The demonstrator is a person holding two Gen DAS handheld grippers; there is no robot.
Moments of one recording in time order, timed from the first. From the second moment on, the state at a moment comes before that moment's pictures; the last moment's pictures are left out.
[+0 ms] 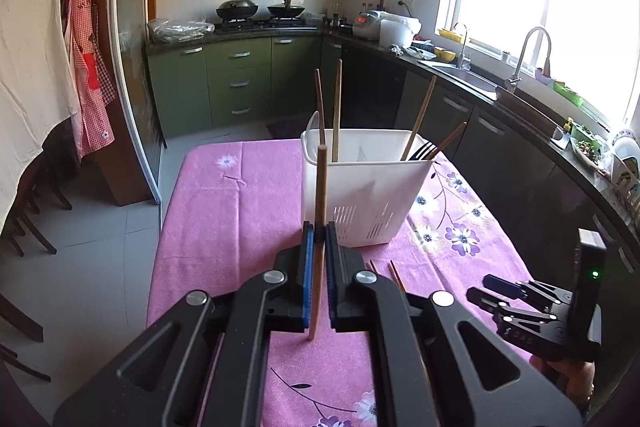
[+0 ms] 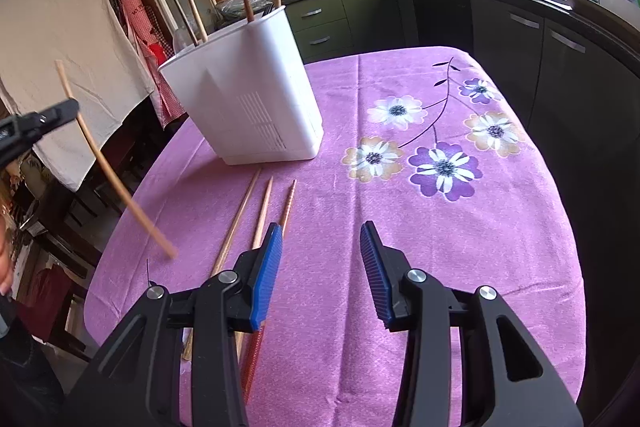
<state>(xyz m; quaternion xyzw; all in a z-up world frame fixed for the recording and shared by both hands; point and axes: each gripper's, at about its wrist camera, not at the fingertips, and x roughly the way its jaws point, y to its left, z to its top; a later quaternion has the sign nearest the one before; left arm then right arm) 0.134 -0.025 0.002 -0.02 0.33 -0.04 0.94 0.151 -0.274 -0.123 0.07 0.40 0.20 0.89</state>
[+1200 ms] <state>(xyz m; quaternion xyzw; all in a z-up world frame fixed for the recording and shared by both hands) 0.128 -0.024 -0.005 -0.01 0.33 -0.07 0.94 0.227 -0.197 -0.136 -0.02 0.45 0.19 0.87</state>
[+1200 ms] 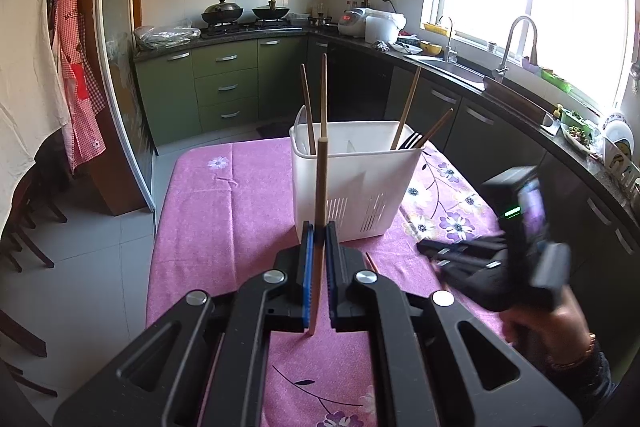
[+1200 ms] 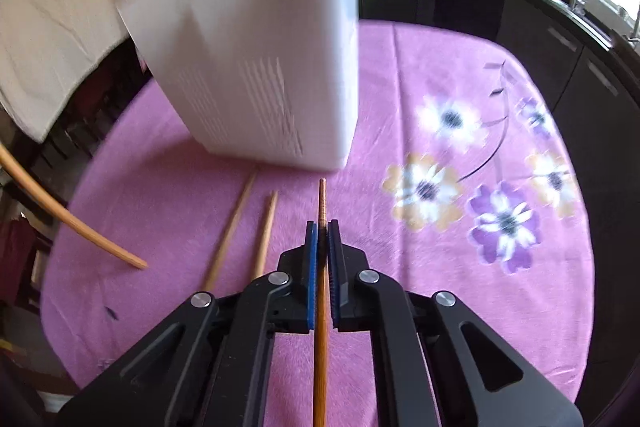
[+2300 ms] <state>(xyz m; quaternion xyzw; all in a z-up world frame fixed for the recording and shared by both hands) 0.132 -0.027 0.020 0.00 0.32 -0.08 0.94 0.081 -0.277 -0.019 0.03 0.26 0.21 0.94</state>
